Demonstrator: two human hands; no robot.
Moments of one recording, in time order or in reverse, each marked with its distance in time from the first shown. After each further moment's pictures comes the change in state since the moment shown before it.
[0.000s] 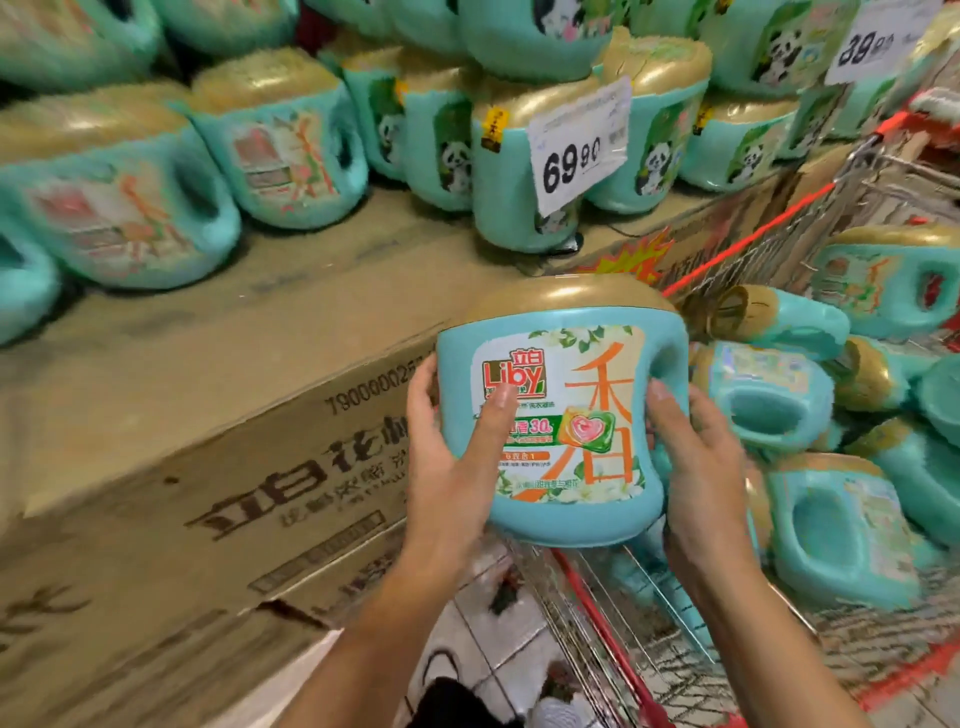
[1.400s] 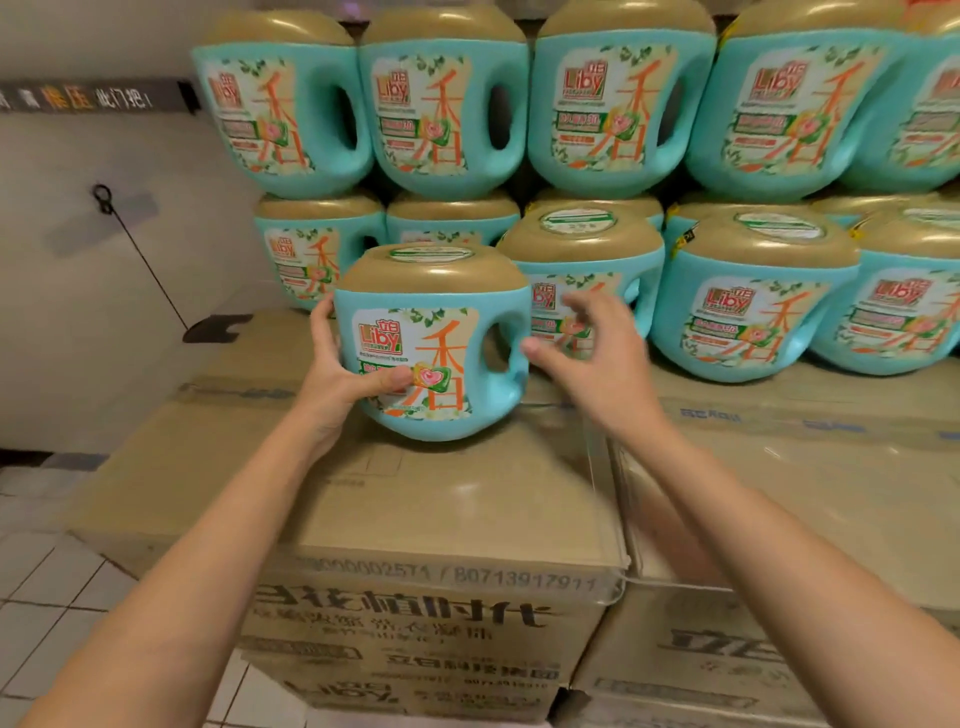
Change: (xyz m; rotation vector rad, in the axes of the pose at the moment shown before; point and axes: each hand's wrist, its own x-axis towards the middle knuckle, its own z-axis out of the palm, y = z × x) left_hand 0.009 0.232 -0.533 0.324 0.493 0.330; right_hand -0.112 0.019 0.527 -0.445 -0.870 -0.650
